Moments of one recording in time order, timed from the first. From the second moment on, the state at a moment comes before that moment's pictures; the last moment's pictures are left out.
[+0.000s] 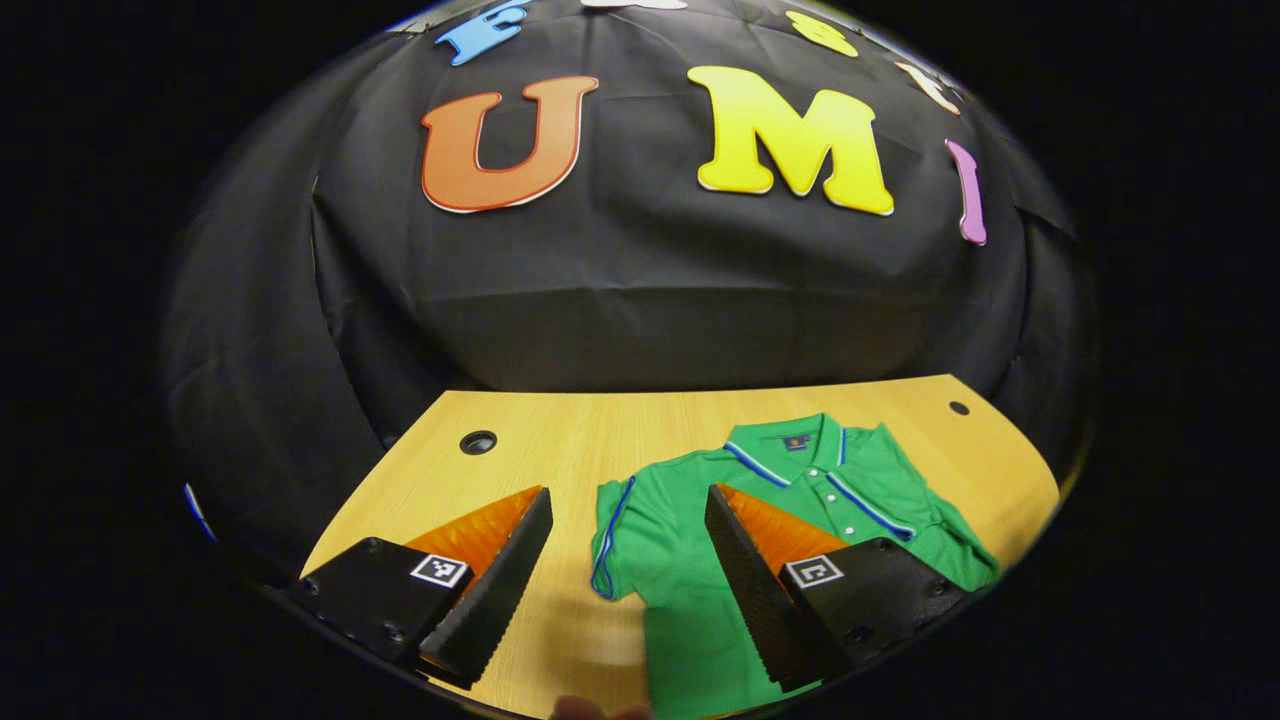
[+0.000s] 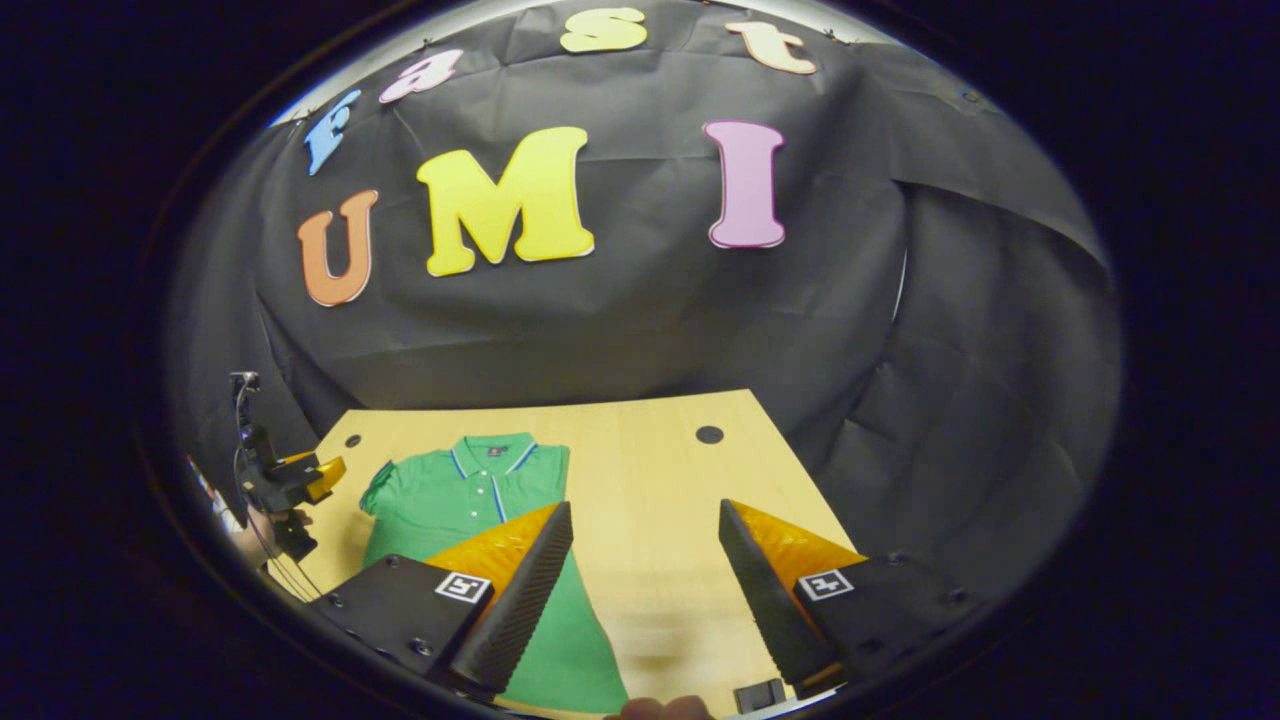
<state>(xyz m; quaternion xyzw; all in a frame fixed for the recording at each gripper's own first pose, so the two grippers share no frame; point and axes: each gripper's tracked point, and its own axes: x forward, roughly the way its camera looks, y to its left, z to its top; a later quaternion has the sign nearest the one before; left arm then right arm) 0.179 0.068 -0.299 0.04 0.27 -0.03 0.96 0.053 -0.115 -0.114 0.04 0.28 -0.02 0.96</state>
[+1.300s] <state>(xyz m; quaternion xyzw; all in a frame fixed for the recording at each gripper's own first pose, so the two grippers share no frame) 0.229 0.094 -0.429 0.09 0.37 -0.05 0.92 0.066 -0.115 -0.174 0.01 0.35 -0.04 0.94</state>
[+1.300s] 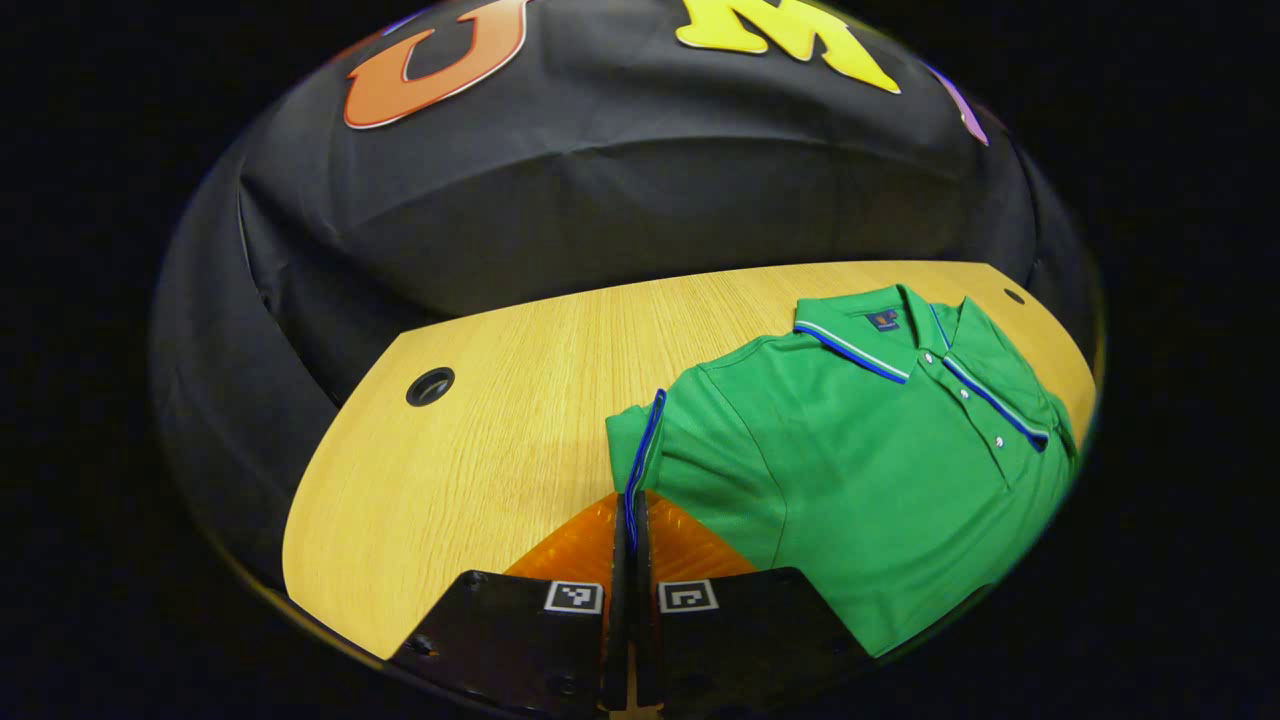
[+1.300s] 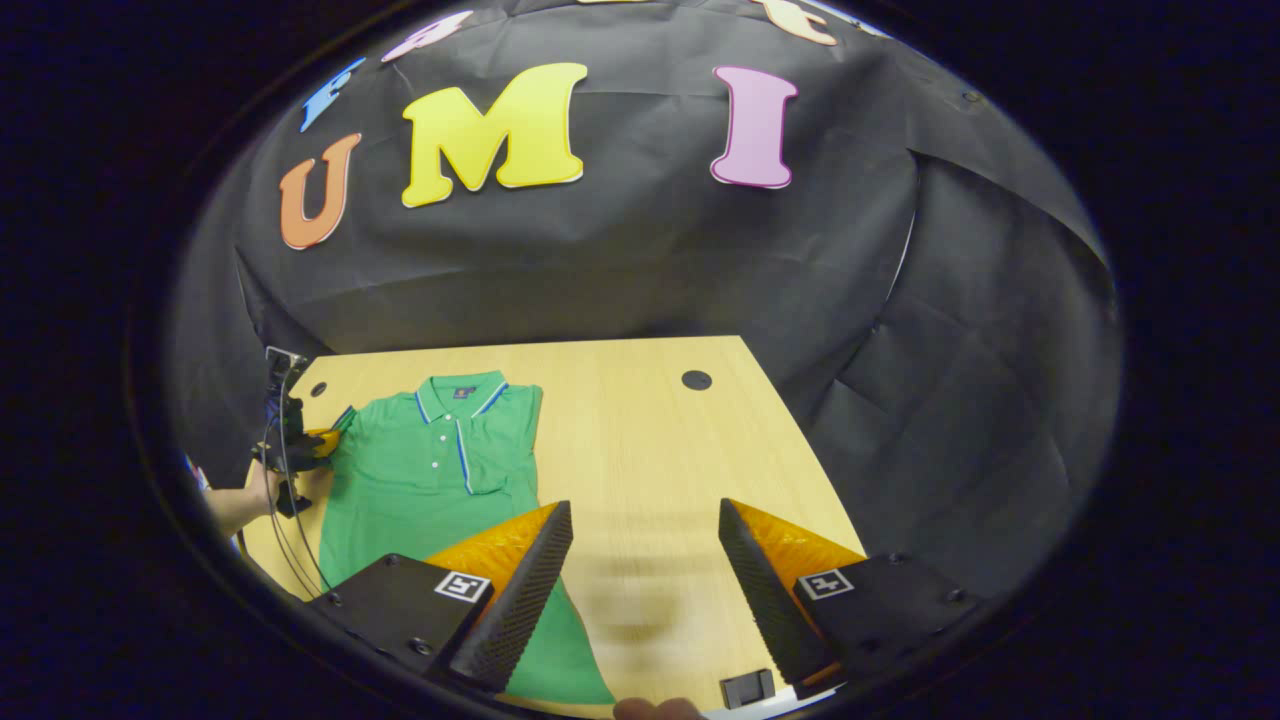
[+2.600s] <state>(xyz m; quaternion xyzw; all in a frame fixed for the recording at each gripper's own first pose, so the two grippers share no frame) 0.193 -0.072 -0.312 0.12 0.31 -0.15 0.93 0.023 -0.149 -0.128 -0.01 0.26 -0.05 0.96</state>
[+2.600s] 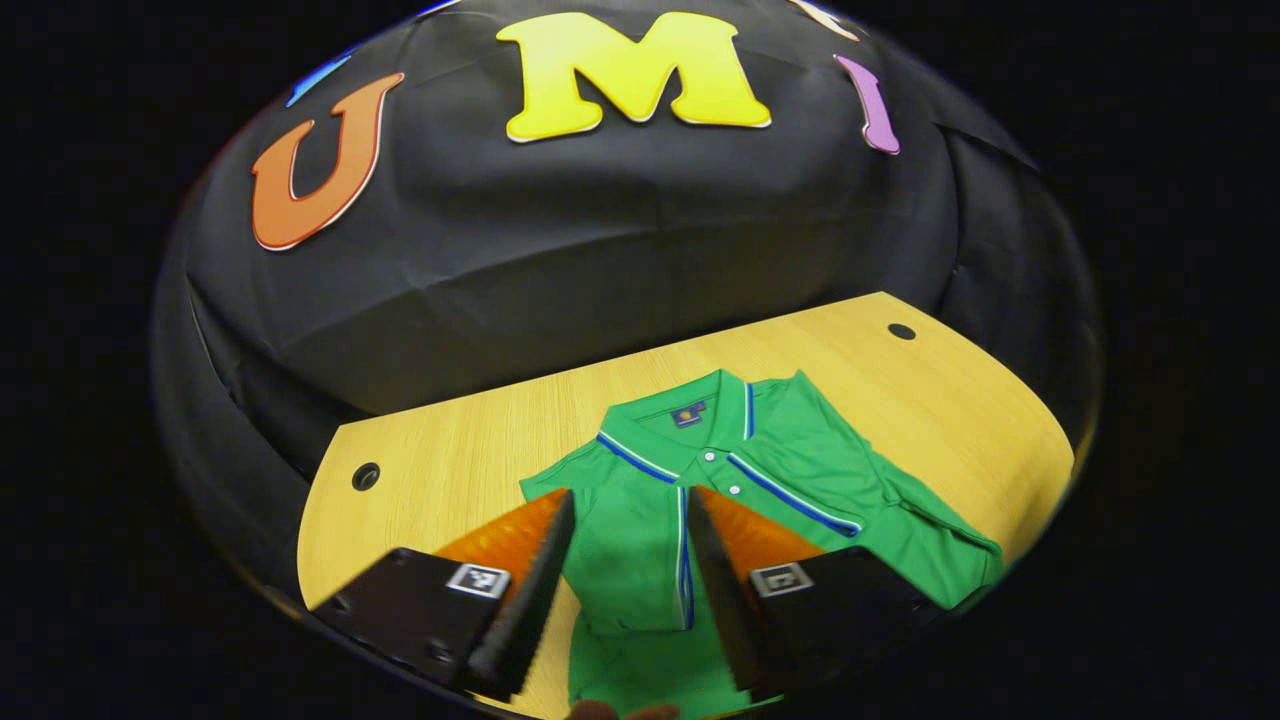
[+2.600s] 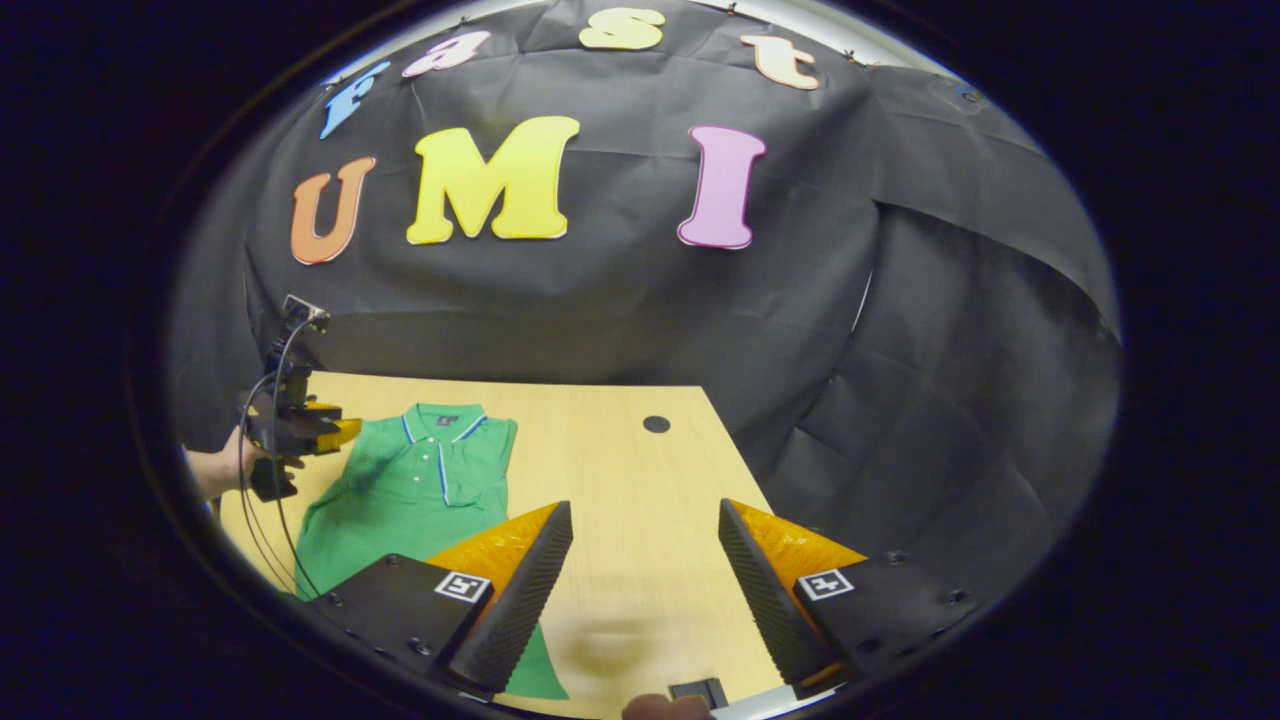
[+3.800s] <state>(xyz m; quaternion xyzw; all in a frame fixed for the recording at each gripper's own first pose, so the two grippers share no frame) -0.148 0.076 -0.329 0.05 0.48 -0.06 0.87 -0.100 -0.068 -0.277 -0.03 0.44 0.15 0.89</state>
